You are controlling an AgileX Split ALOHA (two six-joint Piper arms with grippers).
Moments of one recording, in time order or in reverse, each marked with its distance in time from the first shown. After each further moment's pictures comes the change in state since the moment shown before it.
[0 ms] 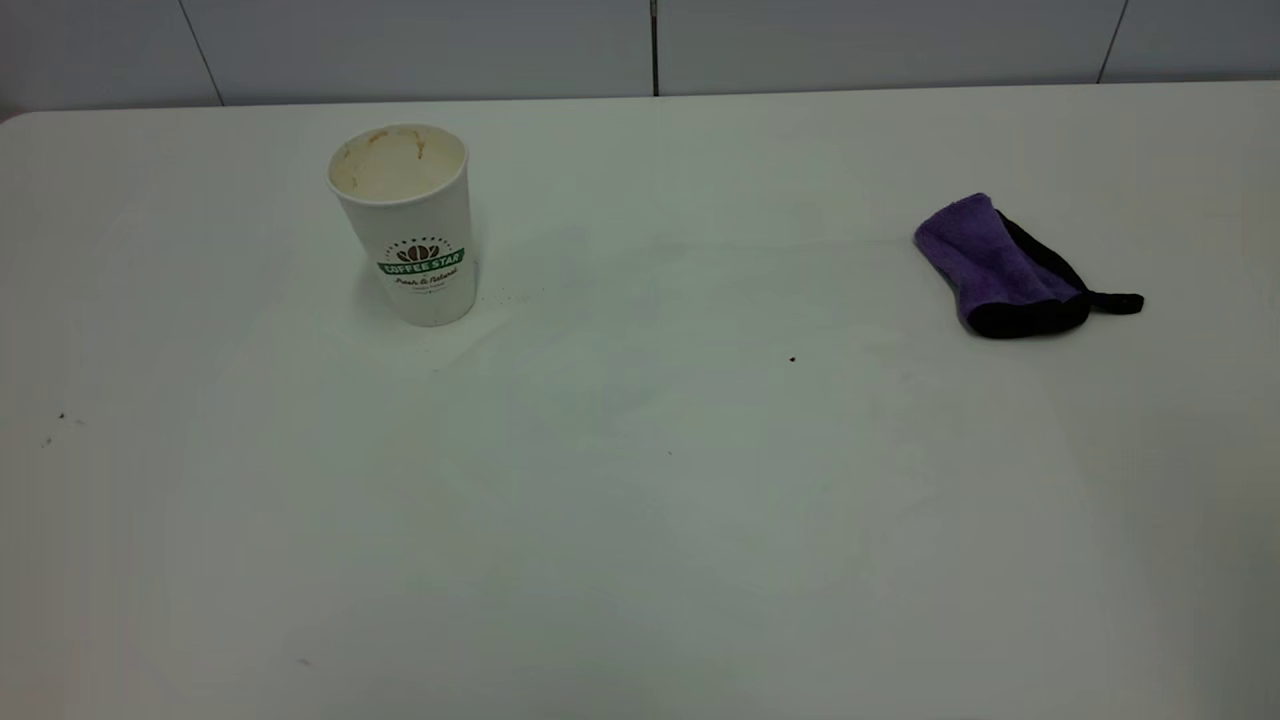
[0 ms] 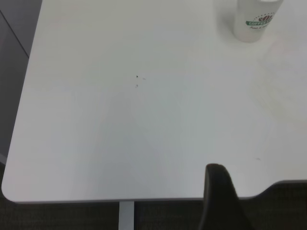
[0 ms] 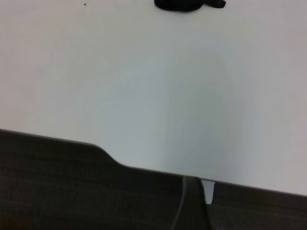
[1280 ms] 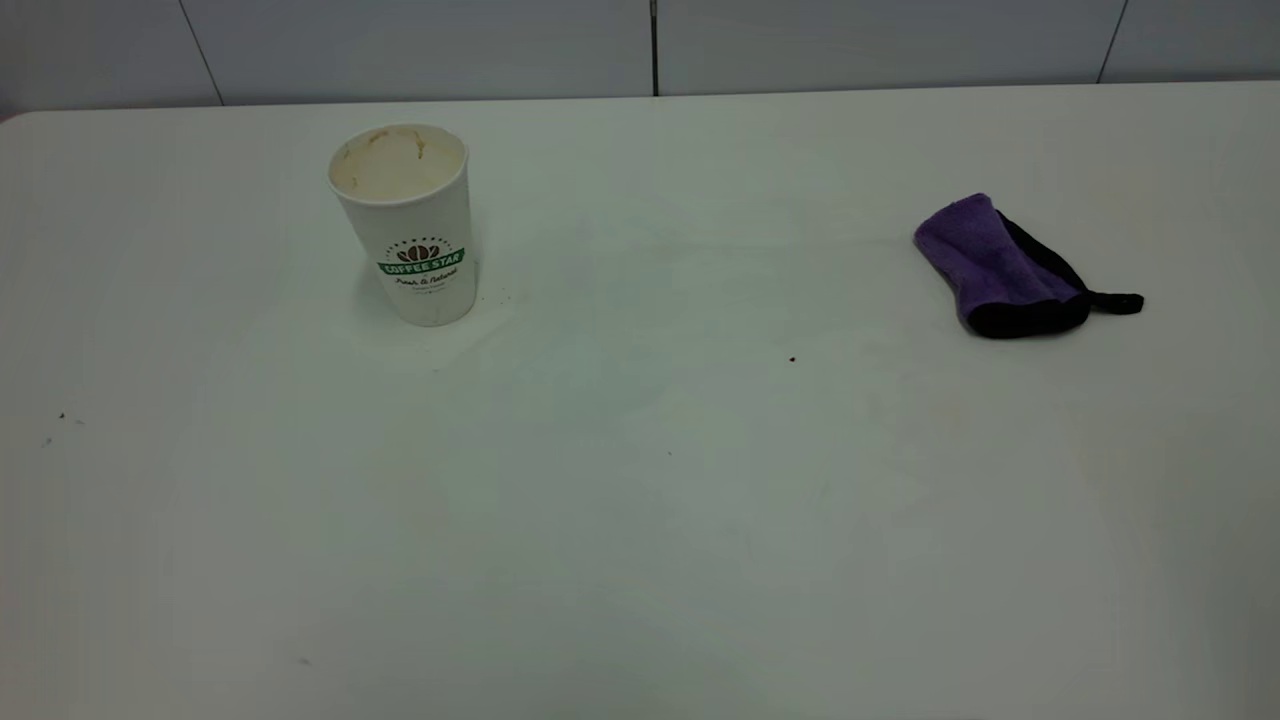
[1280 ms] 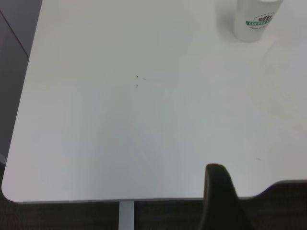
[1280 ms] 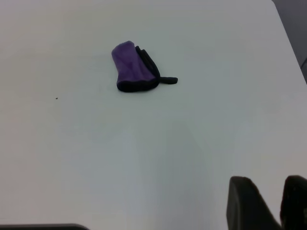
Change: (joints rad) left arm 0.000 0.000 0.000 0.000 0.000 0.000; right arm -0.128 -0.303 0.000 -0.016 0.015 0.057
